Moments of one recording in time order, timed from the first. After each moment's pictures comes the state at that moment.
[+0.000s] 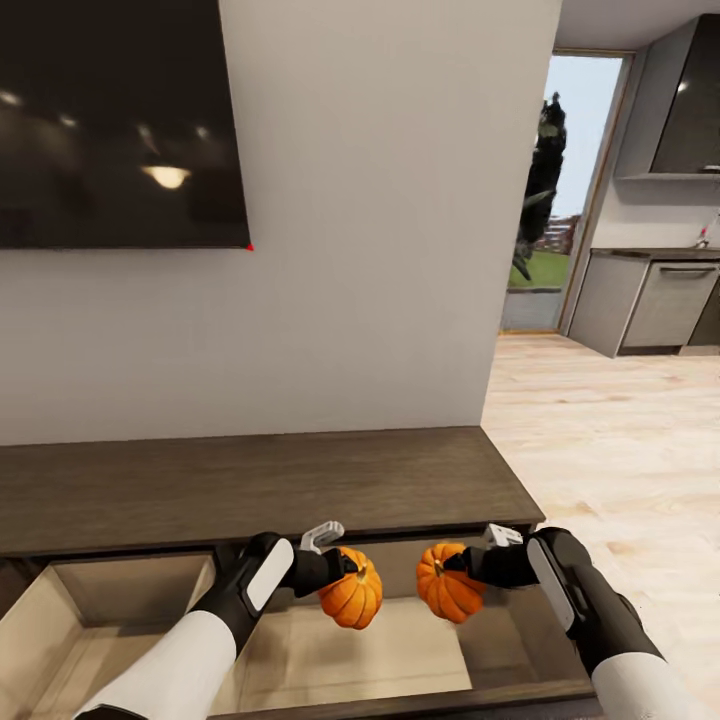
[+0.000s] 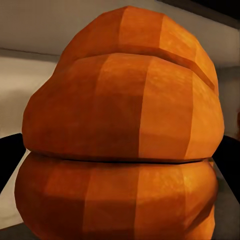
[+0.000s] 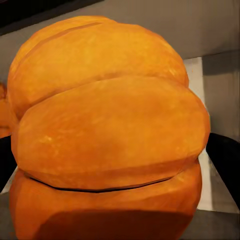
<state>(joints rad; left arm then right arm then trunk) -0.69 -0.15 -0.14 -0.56 0.60 0.75 0.03 -0.53 -0.11 -0.03 -0.97 -0.24 1.04 0.29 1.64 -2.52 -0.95</state>
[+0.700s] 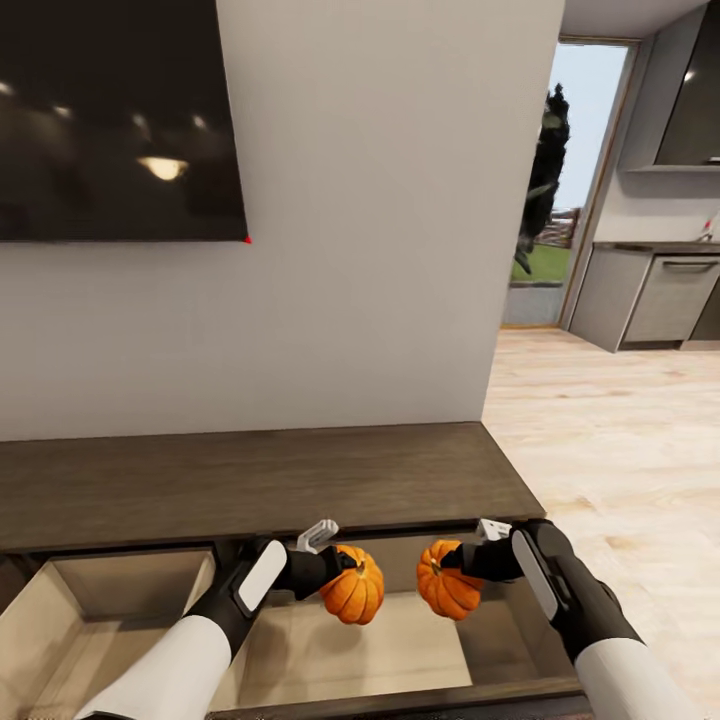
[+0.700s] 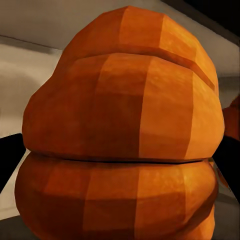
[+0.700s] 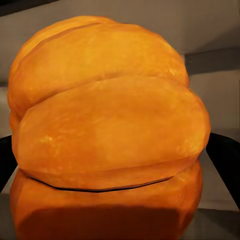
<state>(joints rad) -0.67 -0.14 -0.10 -0.56 0.68 0.74 0.02 -0.57 -0.08 0.01 -0.95 -0.23 1.04 0.18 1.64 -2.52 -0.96</state>
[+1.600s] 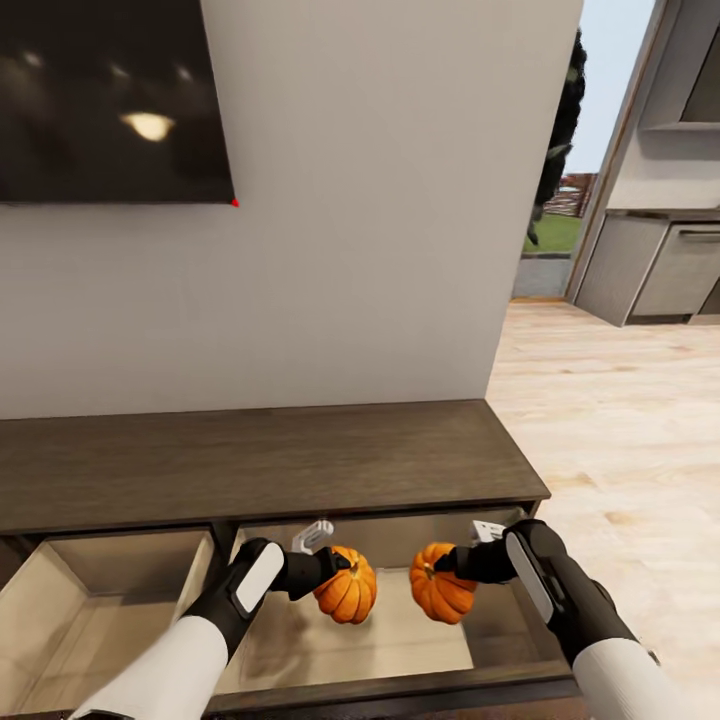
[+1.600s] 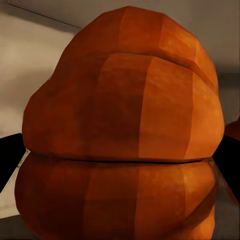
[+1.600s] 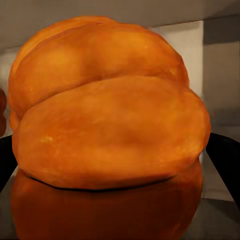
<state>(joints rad) -0.68 -0.13 -0.10 -0.54 0.66 0.70 0.03 -0.57 -0.09 0.07 -0.95 -0.23 1.04 0.21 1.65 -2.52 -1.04</state>
